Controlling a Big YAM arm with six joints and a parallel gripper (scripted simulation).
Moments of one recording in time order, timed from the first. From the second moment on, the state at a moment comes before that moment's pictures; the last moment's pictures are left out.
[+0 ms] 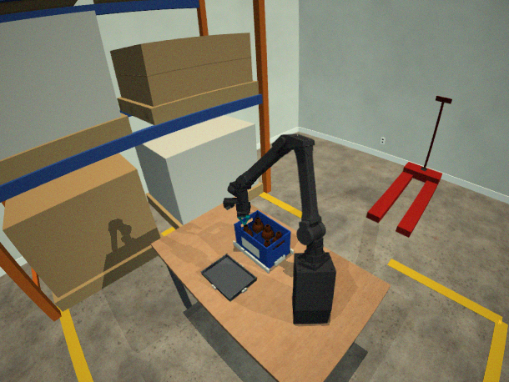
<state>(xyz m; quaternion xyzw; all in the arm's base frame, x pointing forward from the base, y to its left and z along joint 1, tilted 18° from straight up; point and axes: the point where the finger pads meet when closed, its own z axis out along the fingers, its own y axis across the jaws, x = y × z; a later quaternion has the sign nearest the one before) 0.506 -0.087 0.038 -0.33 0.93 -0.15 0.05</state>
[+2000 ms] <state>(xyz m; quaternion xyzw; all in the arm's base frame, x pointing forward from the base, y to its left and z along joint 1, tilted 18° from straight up) 0.508 -0.090 0.025 -0.33 0.93 -0.15 0.05</state>
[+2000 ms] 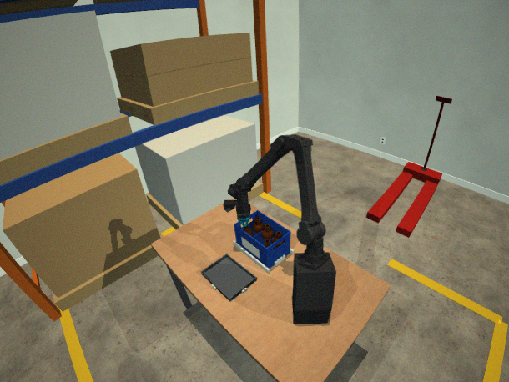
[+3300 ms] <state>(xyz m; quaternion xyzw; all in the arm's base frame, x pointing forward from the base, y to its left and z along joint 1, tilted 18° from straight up) 0.508 -0.091 0.025 -0.33 0.93 -0.15 0.05</state>
